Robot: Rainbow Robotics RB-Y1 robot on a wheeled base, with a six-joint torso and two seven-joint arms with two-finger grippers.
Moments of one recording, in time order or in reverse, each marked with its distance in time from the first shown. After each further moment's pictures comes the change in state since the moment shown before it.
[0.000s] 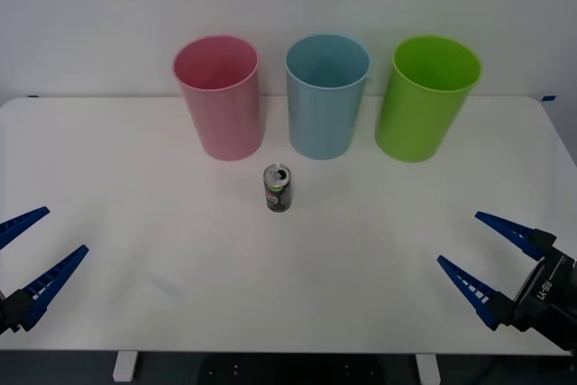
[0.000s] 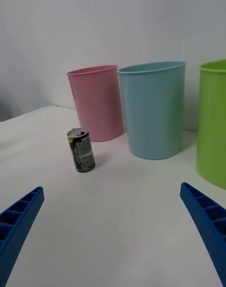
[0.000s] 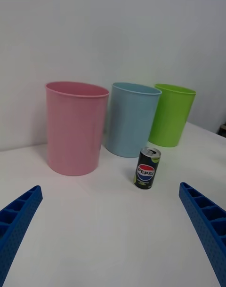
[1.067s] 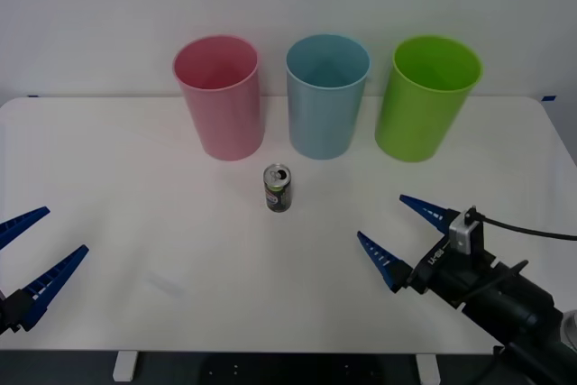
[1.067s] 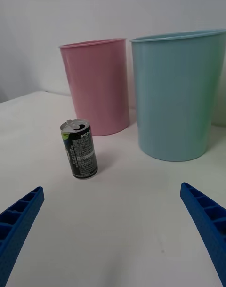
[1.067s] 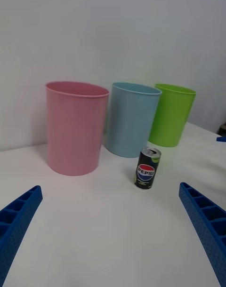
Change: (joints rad) right arm -0.126 -0.005 0.373 0.000 0.045 0.435 0.067; left arm 0.000 0.000 0.000 0.000 0.000 0.000 0.000
